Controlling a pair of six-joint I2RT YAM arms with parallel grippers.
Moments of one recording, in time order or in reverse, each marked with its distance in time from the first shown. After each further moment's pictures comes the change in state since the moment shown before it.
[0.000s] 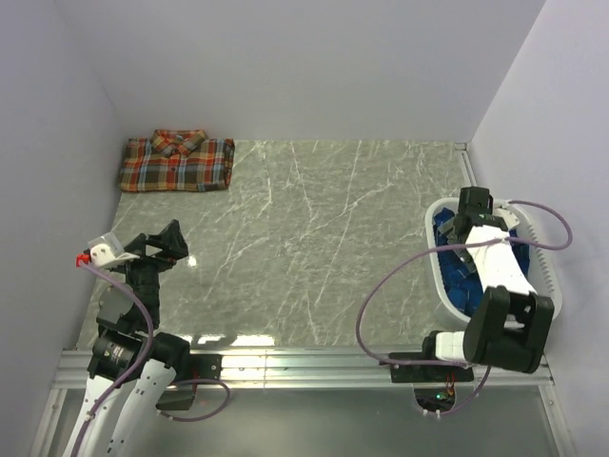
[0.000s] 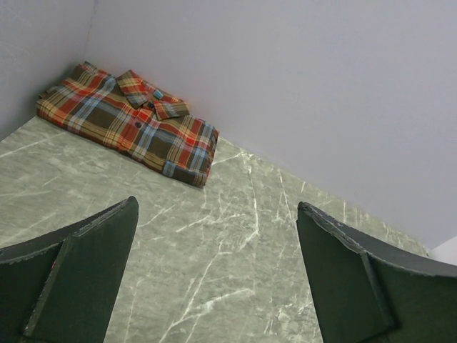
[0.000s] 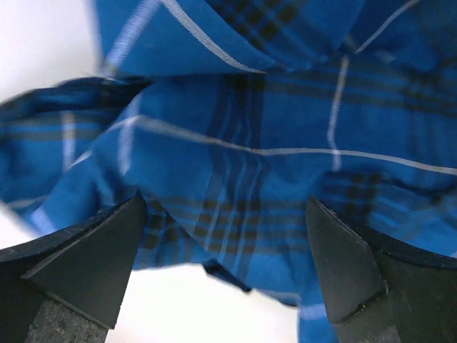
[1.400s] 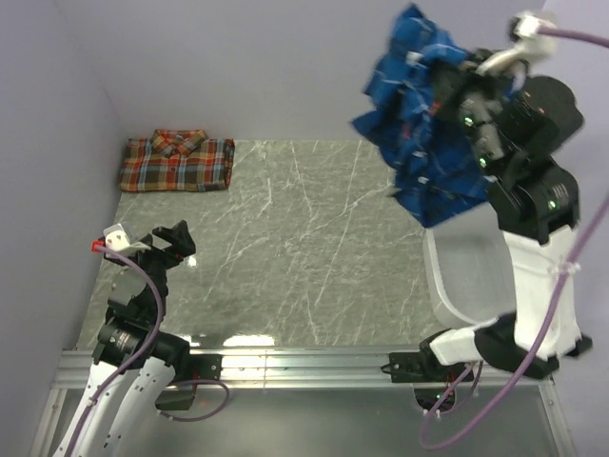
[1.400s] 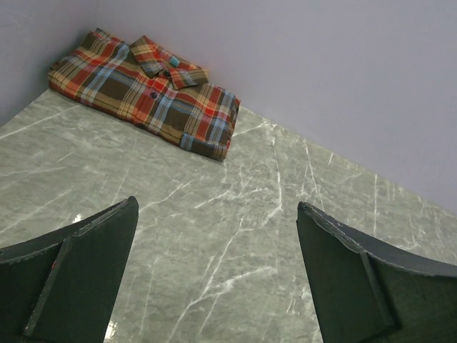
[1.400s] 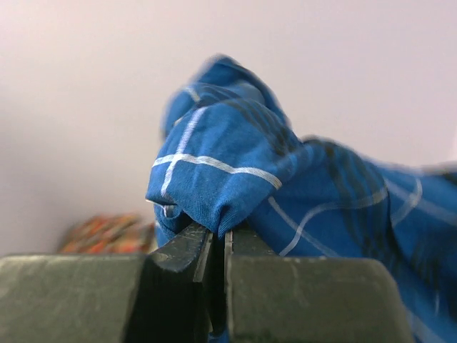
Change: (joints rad) left arm -0.010 0.098 0.002 -0.027 -0.009 0.008; right arm 0.602 0.010 1.236 0.025 -0.088 -0.601
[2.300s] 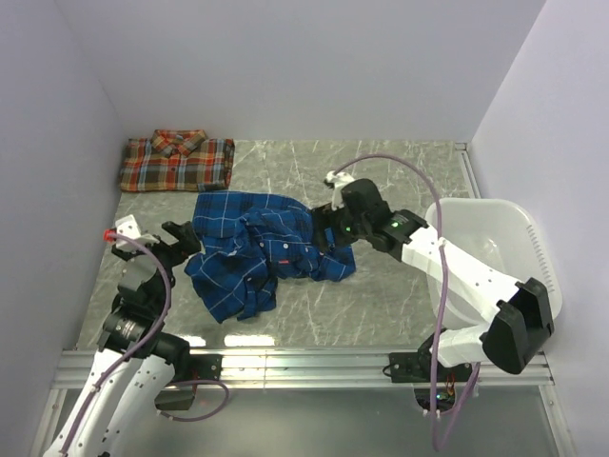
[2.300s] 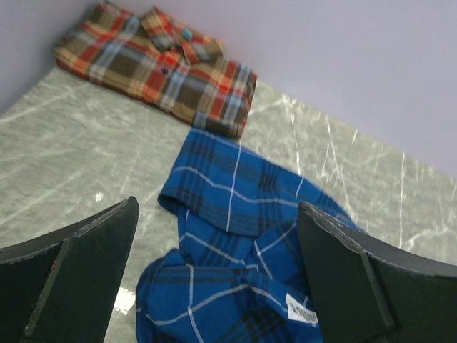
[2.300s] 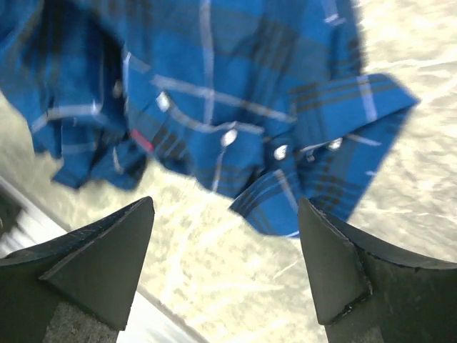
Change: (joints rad) left arm 0.000 0.084 0.006 -0.022 -0.012 0.001; right arm 0.320 0.049 -1.024 0.171 -0.395 0.046
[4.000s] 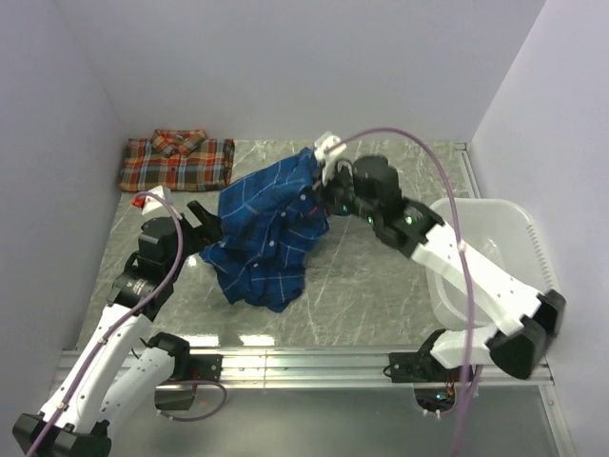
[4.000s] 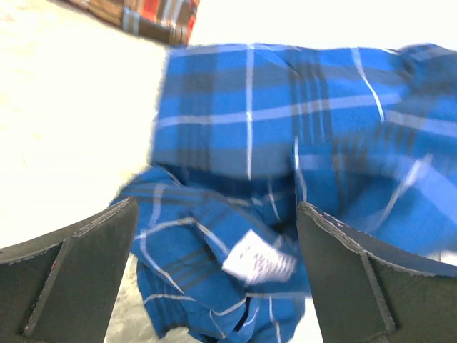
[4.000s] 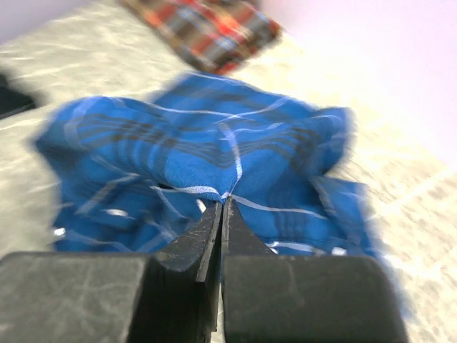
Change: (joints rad) left arm 0.000 0.352 0.179 -0.129 0.258 -0.171; right arm 0.030 -0.023 0.220 0.218 0.026 -0.348
